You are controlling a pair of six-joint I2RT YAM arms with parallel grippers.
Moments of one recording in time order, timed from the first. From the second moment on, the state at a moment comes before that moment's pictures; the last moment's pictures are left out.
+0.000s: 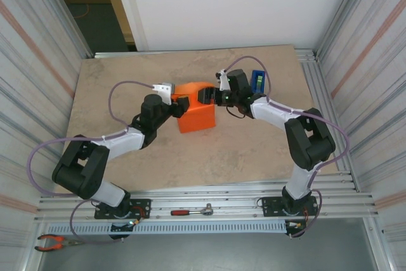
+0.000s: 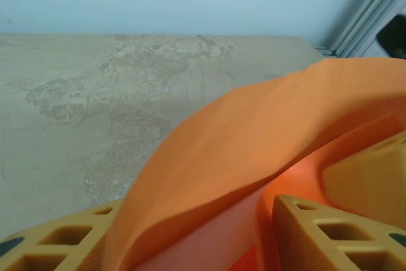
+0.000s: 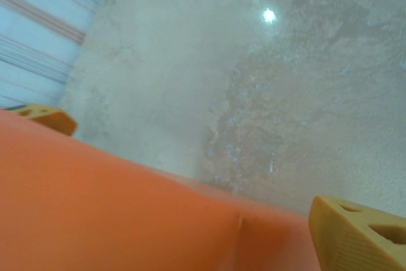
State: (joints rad) left arm -0.48 1.48 0.66 0.55 0.04 -0.28; right arm 0.53 1.78 1.14 0.05 -0.39 0.54
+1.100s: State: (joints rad) left arm -0.48 1.52 0.71 0.54 0.03 -0.36; right arm 0.70 1.61 0.98 0.10 0.12 0.55
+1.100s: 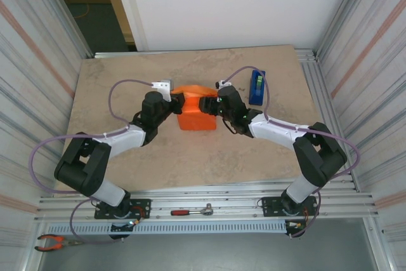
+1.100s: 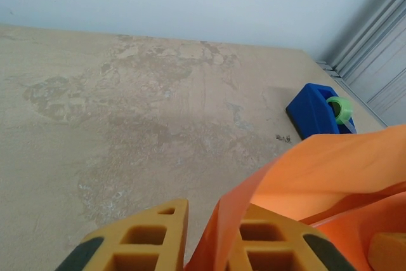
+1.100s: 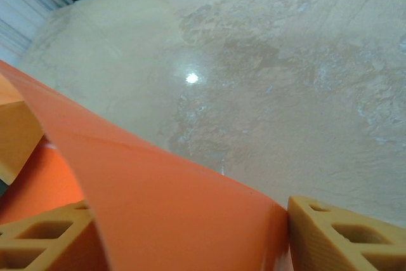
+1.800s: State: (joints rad) left arm -0.51 1.49 0.72 0.46 0.02 -0.40; right arm 0.68 1.53 1.01 -0.06 0.11 0.51
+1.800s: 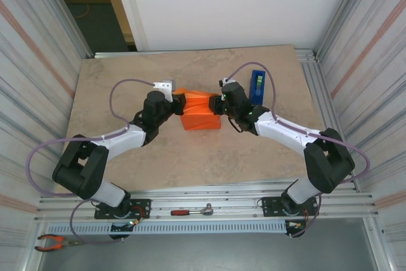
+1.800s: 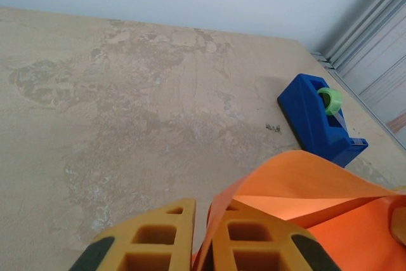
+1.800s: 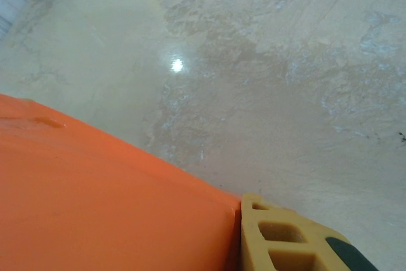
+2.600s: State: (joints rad) left arm -0.50 1.22 0.61 0.43 0.14 -0.45; right arm 0.65 1.58 1.00 0.04 0.04 0.52
